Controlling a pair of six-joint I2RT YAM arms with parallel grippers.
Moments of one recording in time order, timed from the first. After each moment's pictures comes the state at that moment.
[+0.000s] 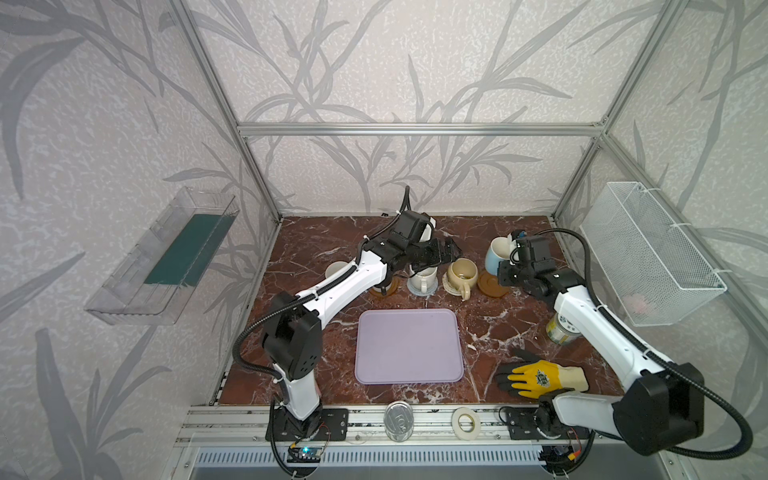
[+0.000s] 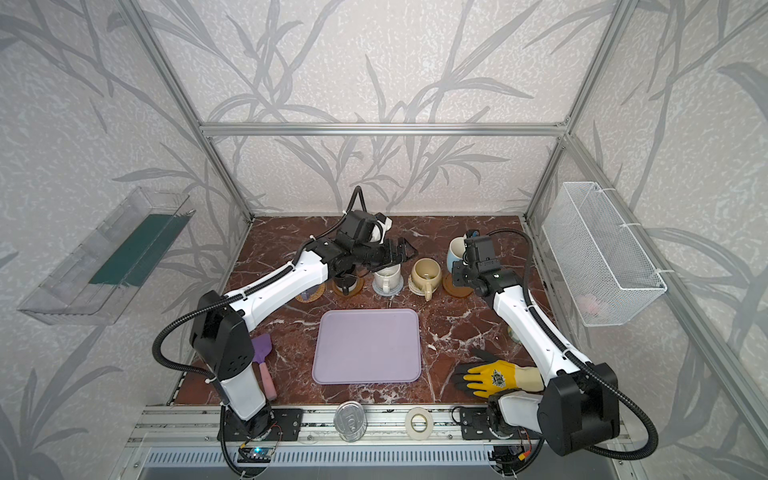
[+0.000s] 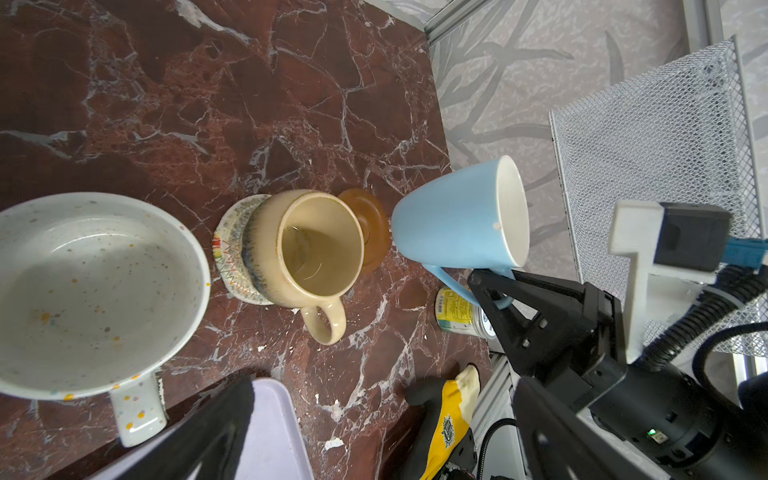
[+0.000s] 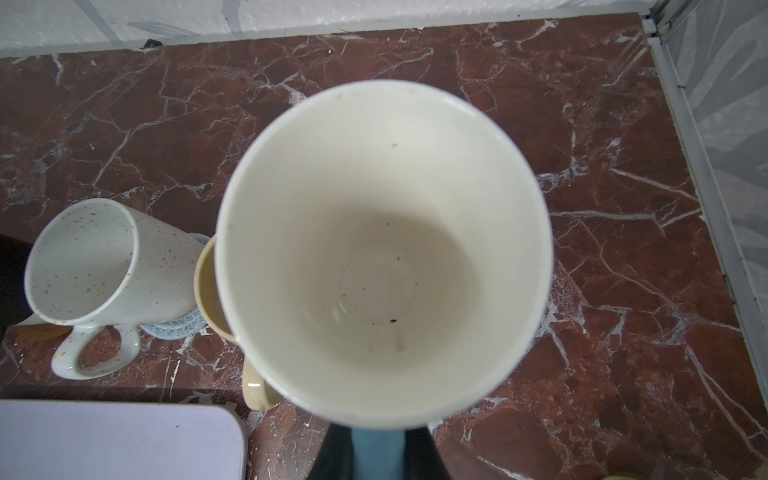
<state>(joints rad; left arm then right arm) -0.65 1.80 1.57 -0.43 0.37 -0.76 0.24 1.31 1.03 -0.53 0.10 0.23</state>
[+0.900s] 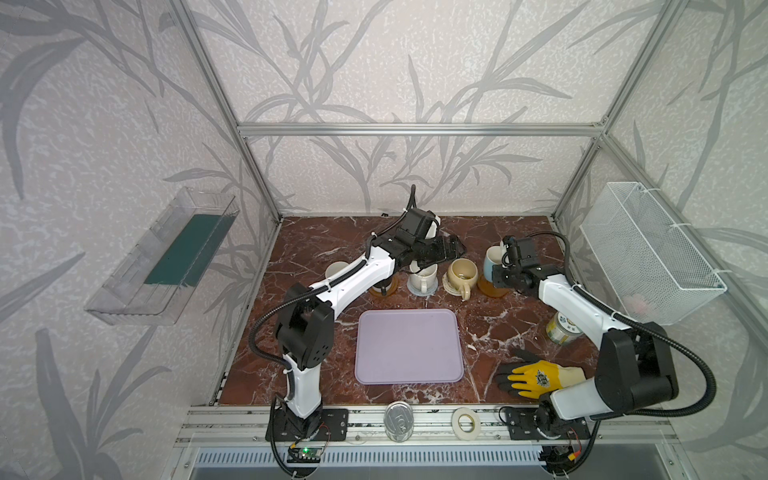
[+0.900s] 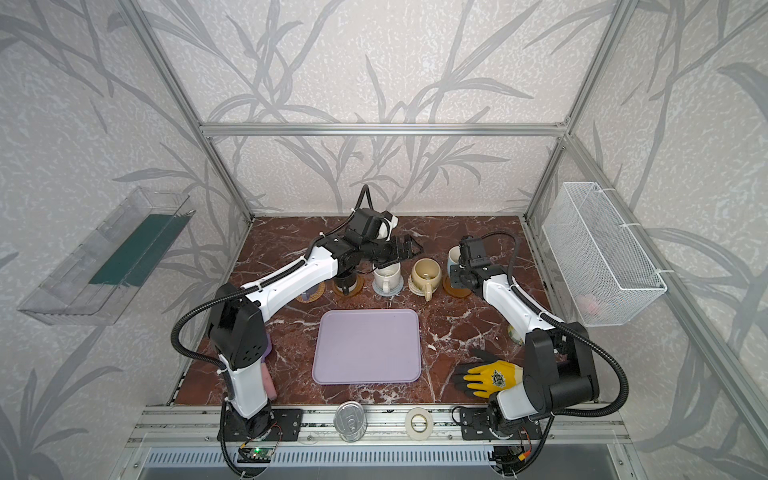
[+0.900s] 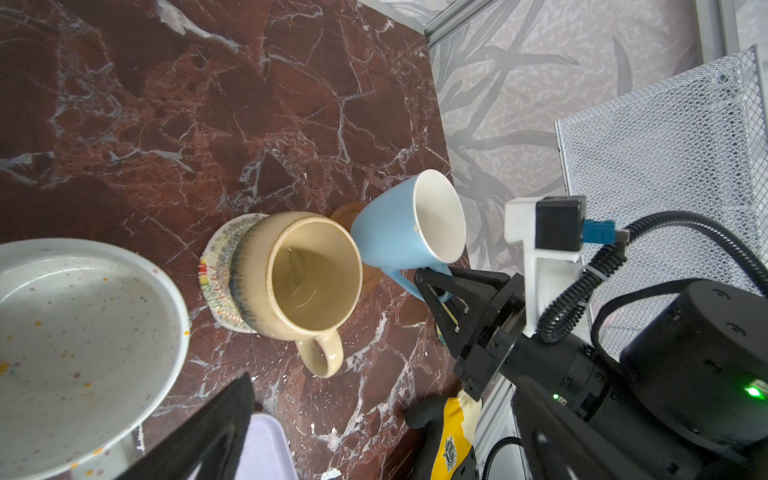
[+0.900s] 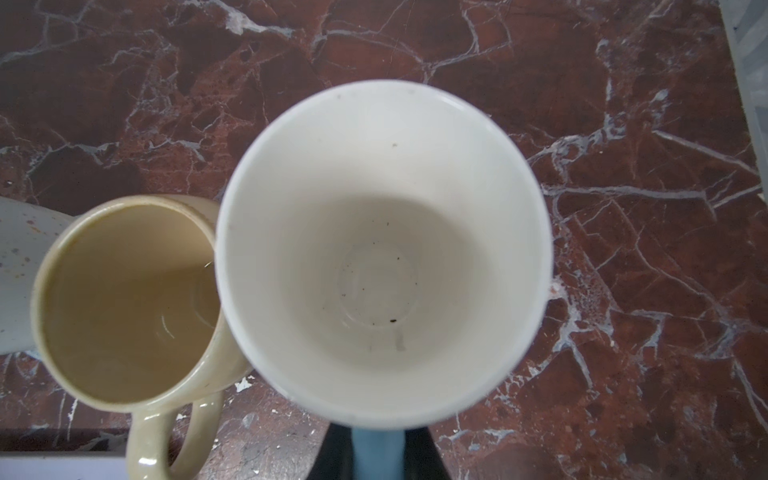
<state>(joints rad) -0.65 1.89 1.65 -0.40 0.38 -0.77 0.21 1.49 1.01 -0.45 0.12 0.19</state>
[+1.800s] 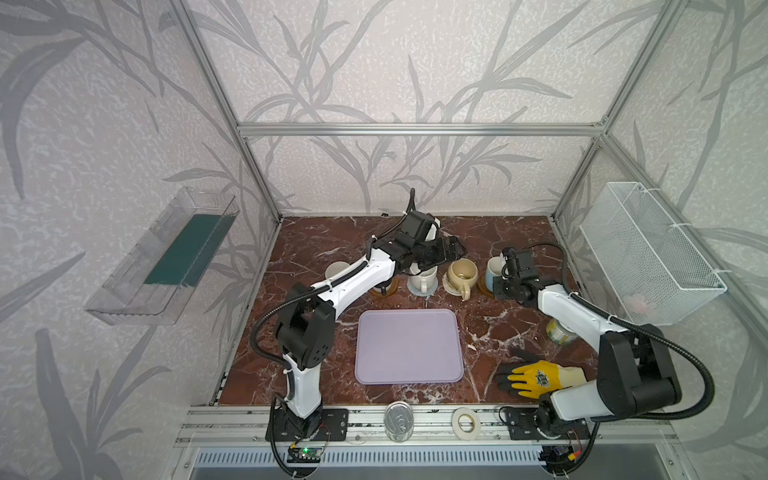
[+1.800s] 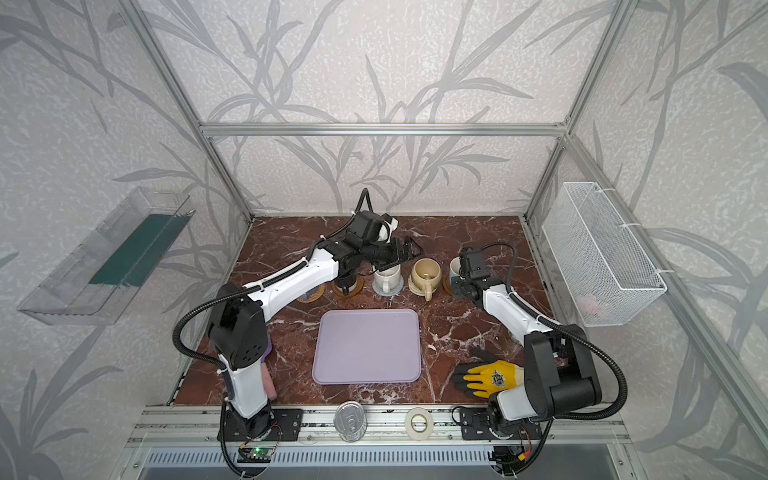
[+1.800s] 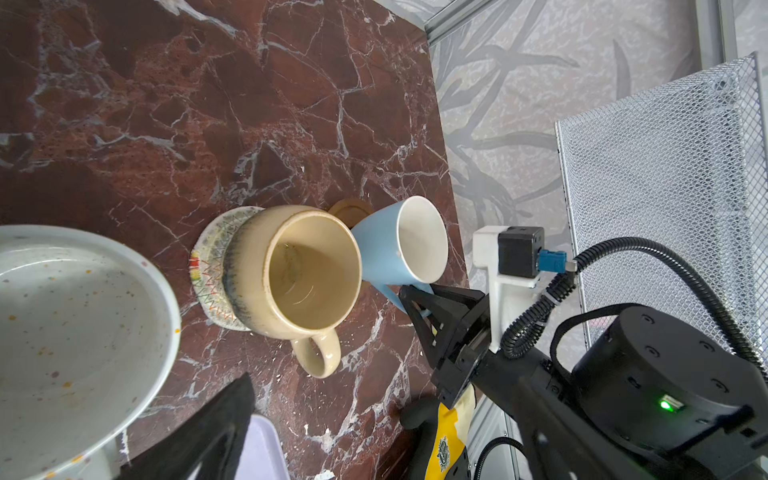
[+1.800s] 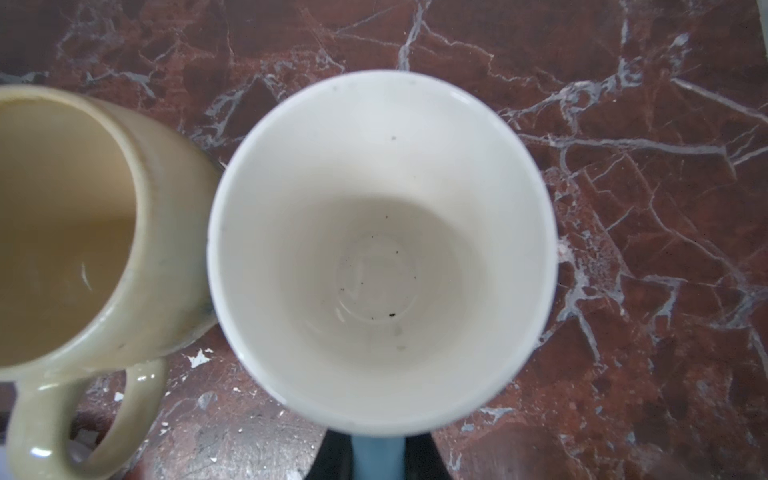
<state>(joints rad) -0.65 1.89 1.61 -0.36 0.40 -0.81 0.21 1.46 0.87 -0.38 0.15 0.18</state>
